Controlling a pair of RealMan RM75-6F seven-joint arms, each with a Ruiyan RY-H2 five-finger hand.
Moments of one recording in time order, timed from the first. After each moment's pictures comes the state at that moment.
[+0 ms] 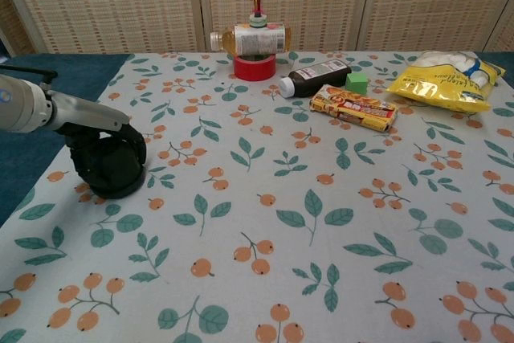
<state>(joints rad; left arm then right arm) -1.19 -1.30 0.22 -1.50 0.71 0.57 0.23 0.10 -1.07 -0.01 -1.65 -1.60 1.44 0.03</state>
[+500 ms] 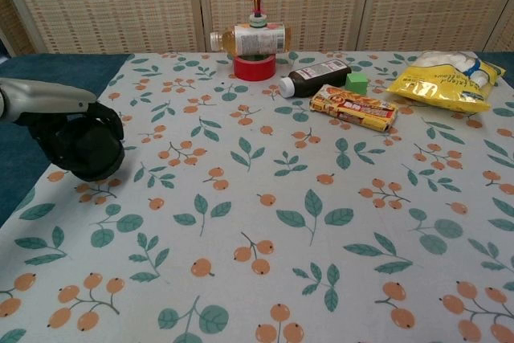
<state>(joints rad) -1.00 -1.23 0.19 -1.60 0.86 0.85 0.22 0.09 -1.07 -0.02 -1.66 -1.63 1.45 0.03</state>
